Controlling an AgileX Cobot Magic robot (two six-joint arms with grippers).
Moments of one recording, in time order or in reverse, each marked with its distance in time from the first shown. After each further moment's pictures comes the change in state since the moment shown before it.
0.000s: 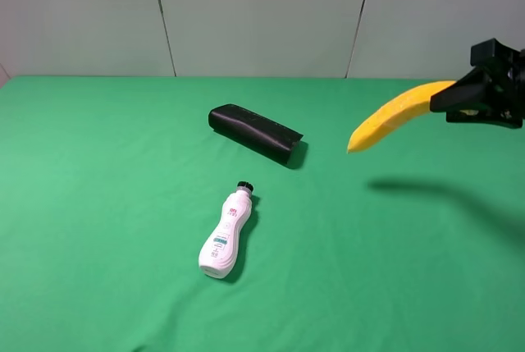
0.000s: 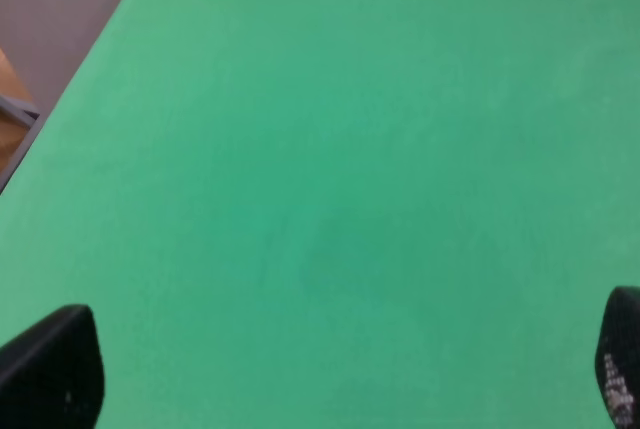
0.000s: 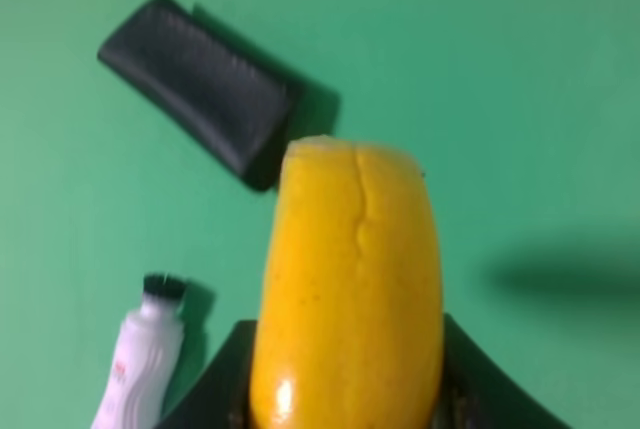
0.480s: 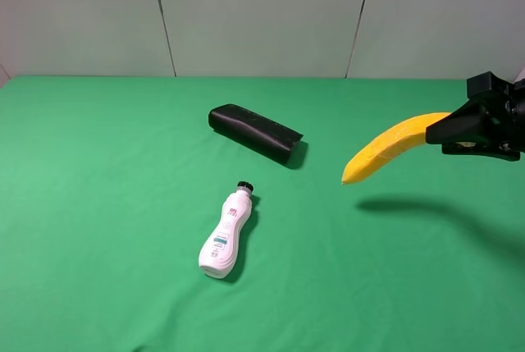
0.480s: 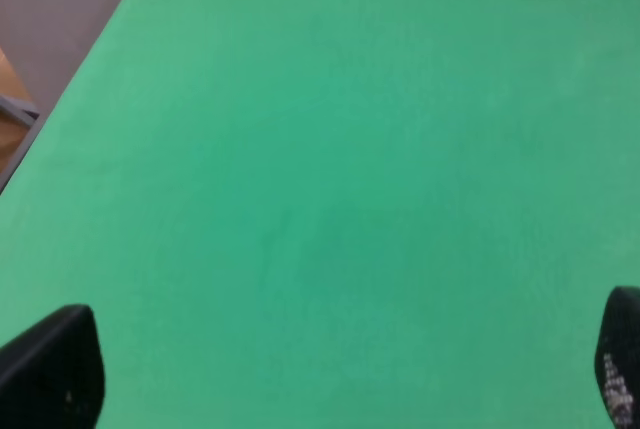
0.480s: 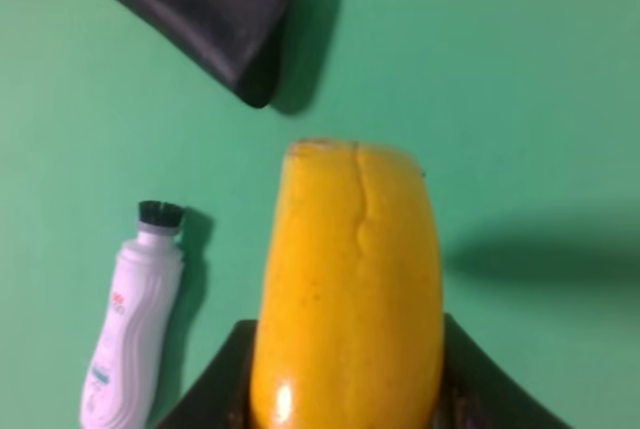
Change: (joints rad) left arm 0.000 0.000 0.000 0.000 0.000 0.000; right arm -0.004 -0.020 0.077 -0.016 0.016 0.004
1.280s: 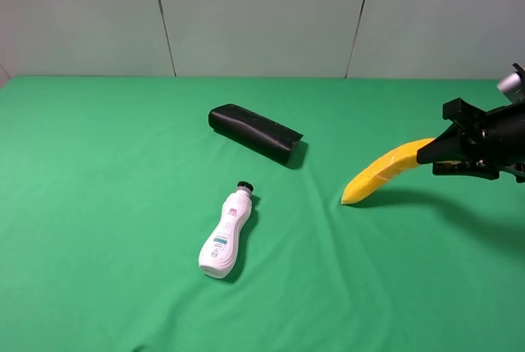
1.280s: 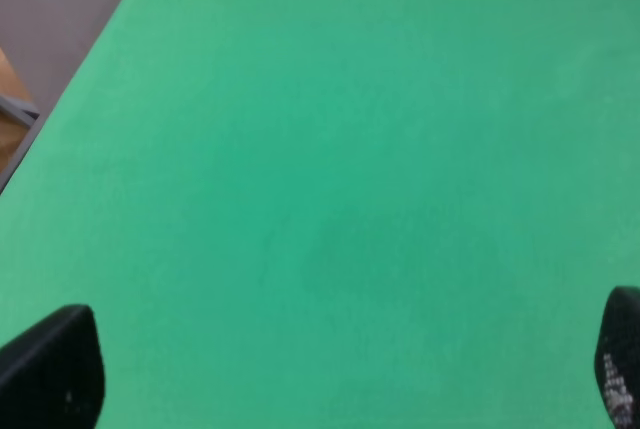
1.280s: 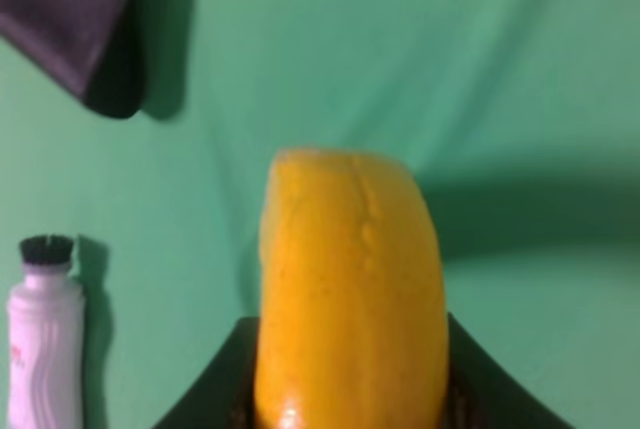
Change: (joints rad) left arm 0.000 0.000 0.000 0.000 0.000 0.000; right arm -0.002 0.231 -0.001 0.010 -0.114 0.006
